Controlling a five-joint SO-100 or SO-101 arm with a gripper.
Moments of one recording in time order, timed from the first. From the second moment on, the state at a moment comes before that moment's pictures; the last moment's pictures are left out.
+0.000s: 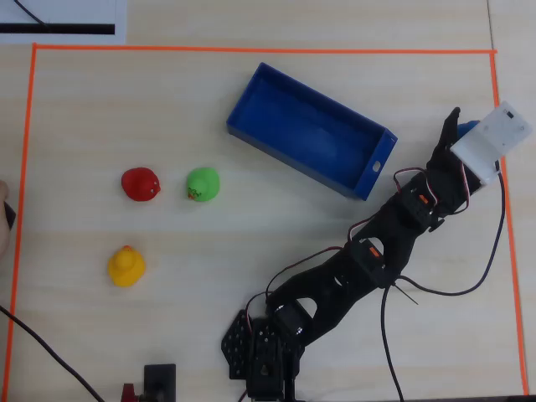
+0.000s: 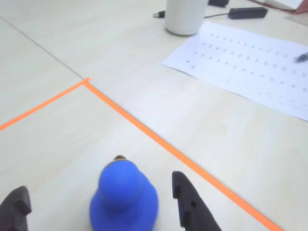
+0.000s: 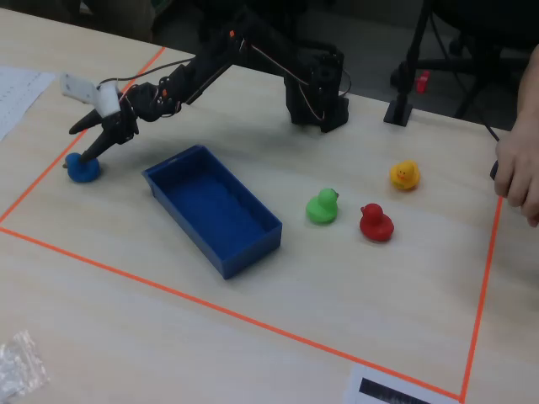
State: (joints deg) arm 54.8 50.0 81.8 -24.0 -91.0
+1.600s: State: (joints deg) arm 53.4 52.7 68.6 8.3 -72.9
